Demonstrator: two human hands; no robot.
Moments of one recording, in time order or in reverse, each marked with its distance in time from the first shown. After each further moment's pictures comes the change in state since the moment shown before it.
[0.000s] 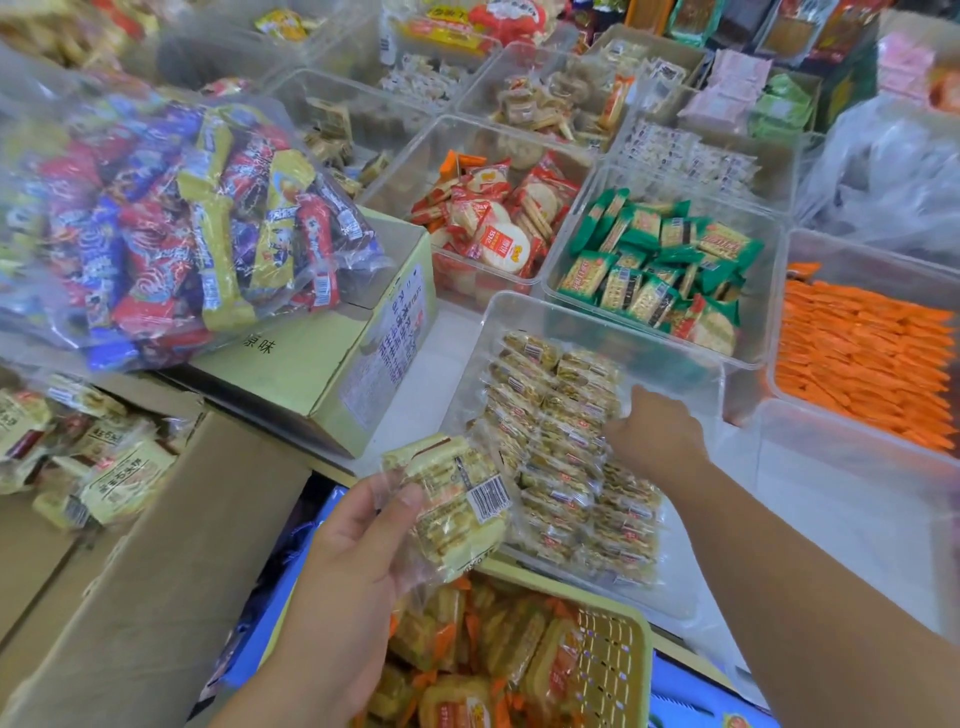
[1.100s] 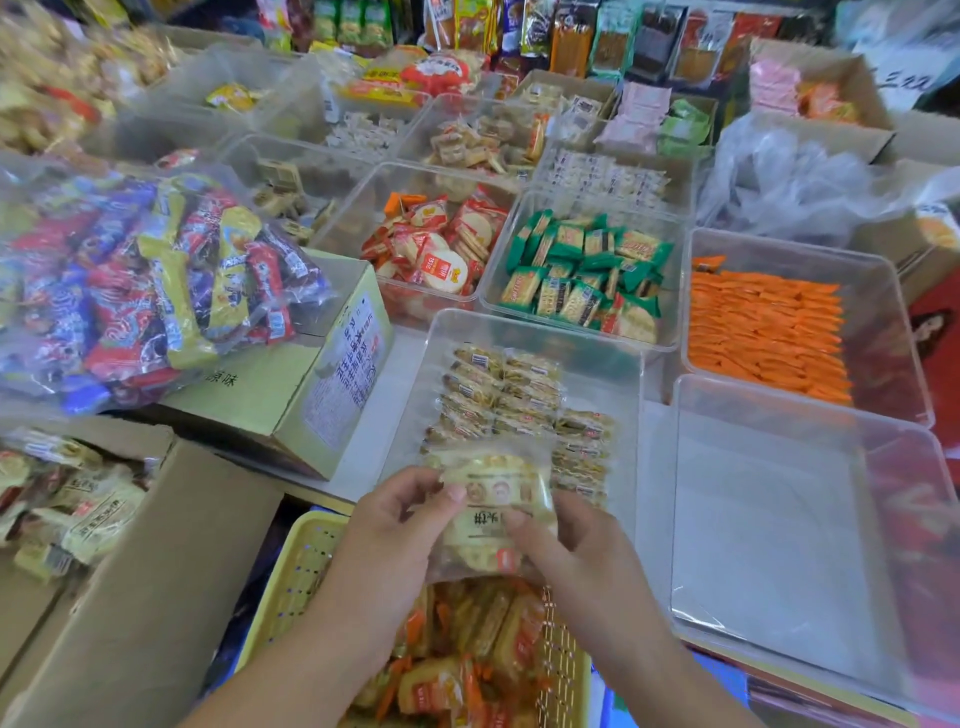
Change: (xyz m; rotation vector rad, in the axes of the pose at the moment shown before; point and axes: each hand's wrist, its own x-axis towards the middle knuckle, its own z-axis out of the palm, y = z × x) left_hand -0.024 0.006 0.056 0.329 -0.135 0.021; right_hand -0.214 -0.014 -0.009 1.271 -0.123 -0.115
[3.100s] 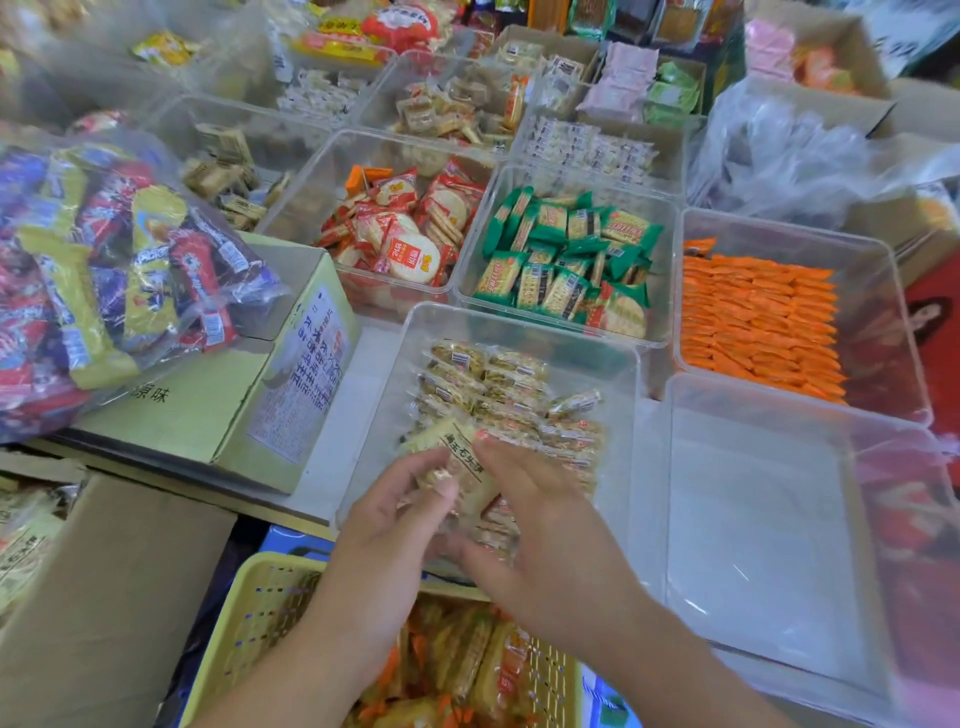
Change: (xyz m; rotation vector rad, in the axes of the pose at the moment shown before) left_hand 0.048 -0.010 0.011 0.015 -0.034 0.042; right_hand 0.060 -0.002 -0.004 -0.773 -0.054 -0.414
